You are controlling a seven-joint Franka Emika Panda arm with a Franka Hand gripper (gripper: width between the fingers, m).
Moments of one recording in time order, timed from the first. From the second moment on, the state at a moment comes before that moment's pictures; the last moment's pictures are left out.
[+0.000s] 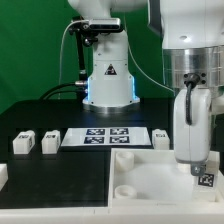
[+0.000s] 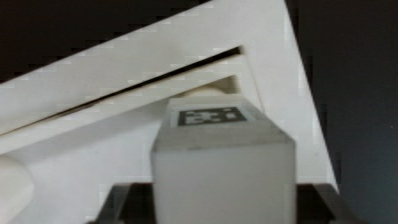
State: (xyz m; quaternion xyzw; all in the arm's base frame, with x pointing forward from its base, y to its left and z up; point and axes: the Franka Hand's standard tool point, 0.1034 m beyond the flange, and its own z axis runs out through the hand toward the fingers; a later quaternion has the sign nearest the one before) arm 0.624 0.106 0.074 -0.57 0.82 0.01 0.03
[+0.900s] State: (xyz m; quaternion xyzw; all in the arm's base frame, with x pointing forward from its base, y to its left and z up) arm 0.629 0.135 0.093 -0.60 0.80 0.00 0.05
